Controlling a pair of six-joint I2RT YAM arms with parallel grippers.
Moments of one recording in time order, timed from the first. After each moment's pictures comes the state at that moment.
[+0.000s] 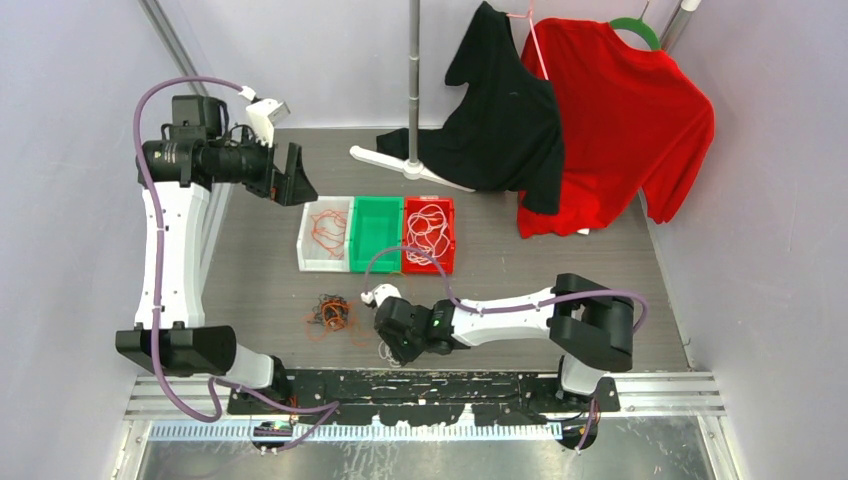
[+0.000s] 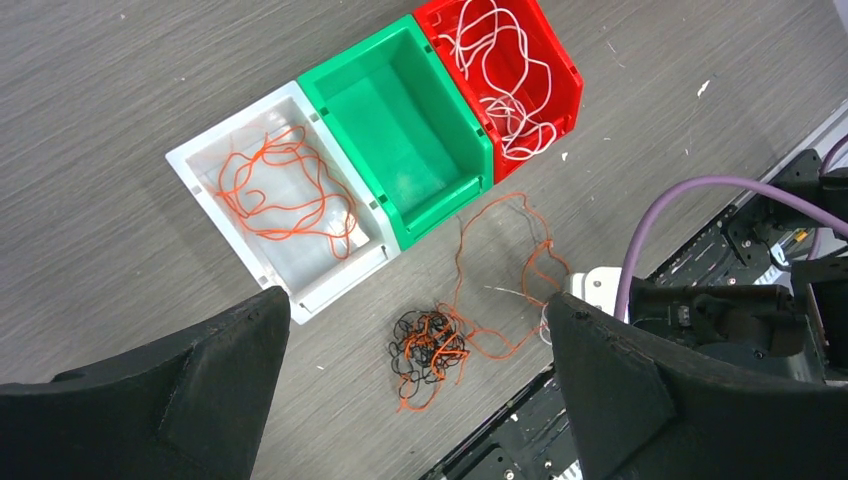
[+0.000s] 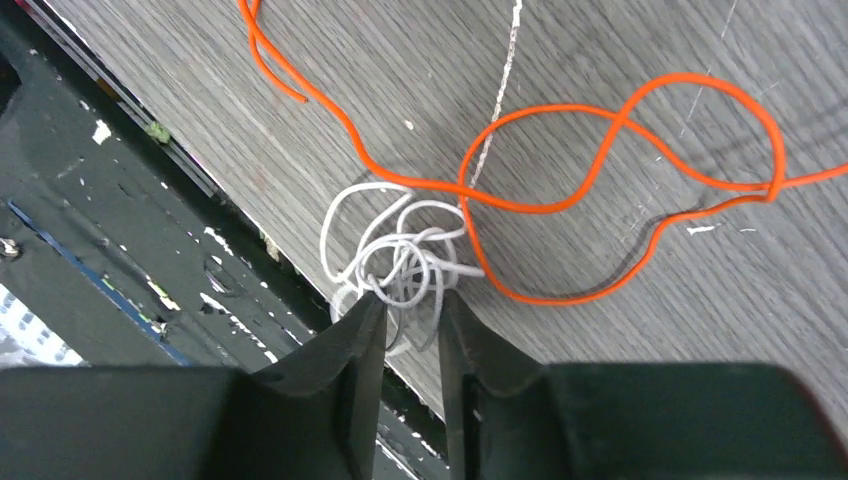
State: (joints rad) left arm 0.04 1.45 1.85 -1.28 0.65 0.31; right arm 1.30 1.68 0.92 -0.25 0.09 0.51
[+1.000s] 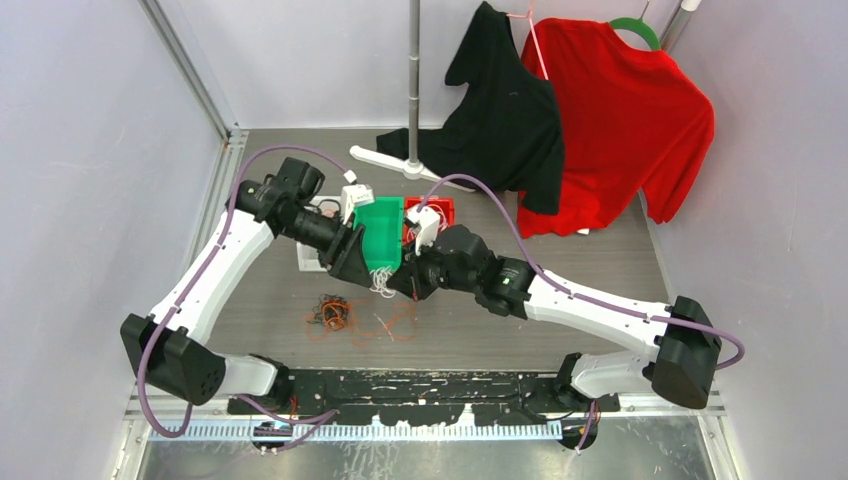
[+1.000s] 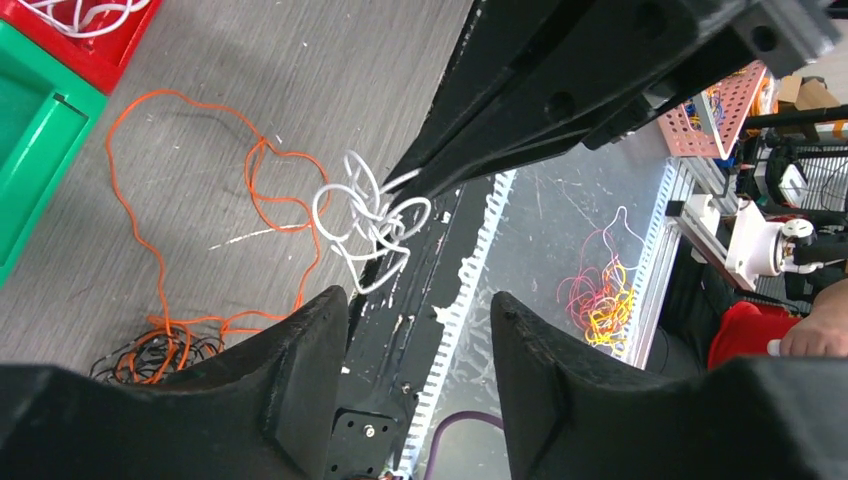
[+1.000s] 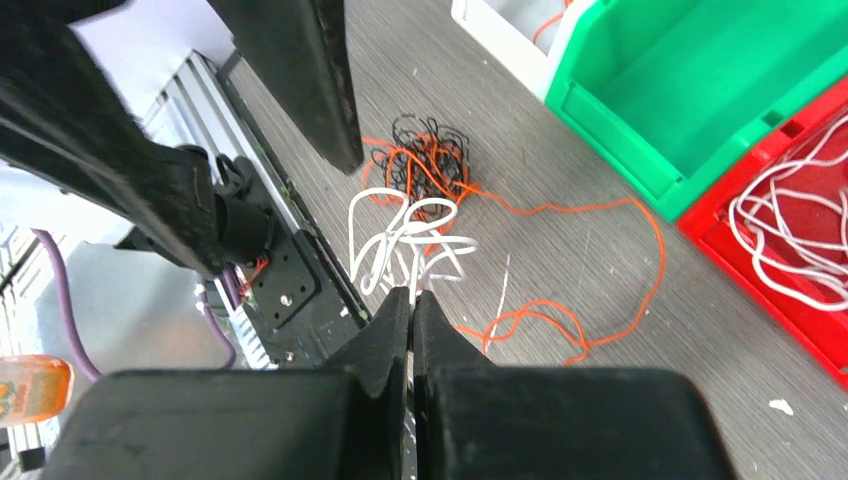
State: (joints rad) left arm -0.37 1.34 1.36 -1.24 0.92 0.33; right arm 1.02 1.26 0.93 -0.10 -0.12 0.46
